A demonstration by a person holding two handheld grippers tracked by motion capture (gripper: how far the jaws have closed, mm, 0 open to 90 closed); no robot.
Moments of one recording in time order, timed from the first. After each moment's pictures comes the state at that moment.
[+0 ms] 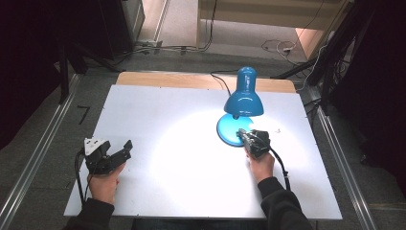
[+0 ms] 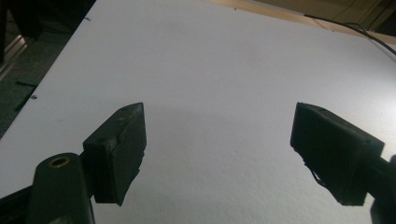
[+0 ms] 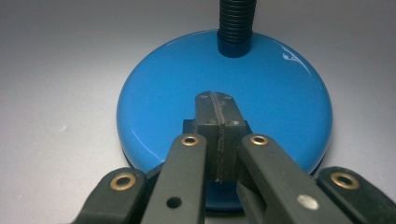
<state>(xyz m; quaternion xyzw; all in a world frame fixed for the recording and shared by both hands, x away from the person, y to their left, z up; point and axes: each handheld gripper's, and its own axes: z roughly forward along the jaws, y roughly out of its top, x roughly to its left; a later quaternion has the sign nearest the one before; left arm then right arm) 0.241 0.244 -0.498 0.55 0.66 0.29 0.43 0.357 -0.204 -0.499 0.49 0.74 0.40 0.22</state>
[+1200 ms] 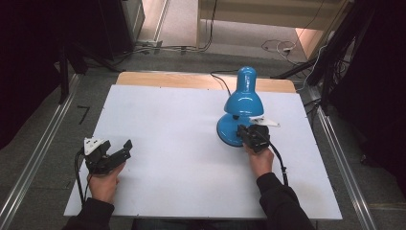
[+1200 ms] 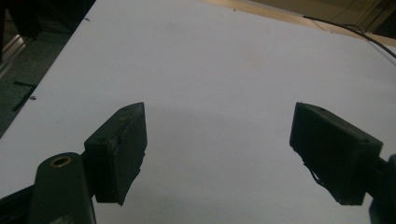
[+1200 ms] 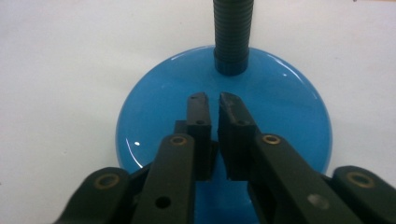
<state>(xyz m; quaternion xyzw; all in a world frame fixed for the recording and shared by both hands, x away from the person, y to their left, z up) 0.241 0.245 -0.498 0.55 0.66 0.29 0.43 0.368 -0.202 -0.490 0.51 0.73 0.40 0.21</state>
